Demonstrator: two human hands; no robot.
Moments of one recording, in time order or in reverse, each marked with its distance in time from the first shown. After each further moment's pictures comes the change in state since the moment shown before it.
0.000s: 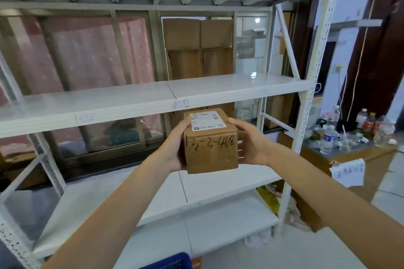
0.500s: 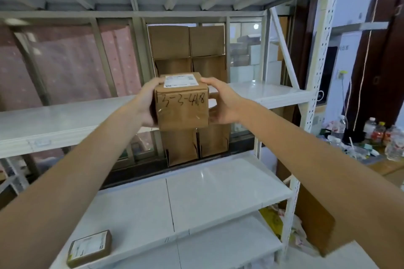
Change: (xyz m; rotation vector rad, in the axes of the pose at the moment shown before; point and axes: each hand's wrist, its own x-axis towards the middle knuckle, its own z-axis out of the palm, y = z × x) left_hand 0.102 0.146 0.026 0.149 0.087 0.213; right_hand 0.116 -0.137 -0.035 -0.004 -0.104 -0.078
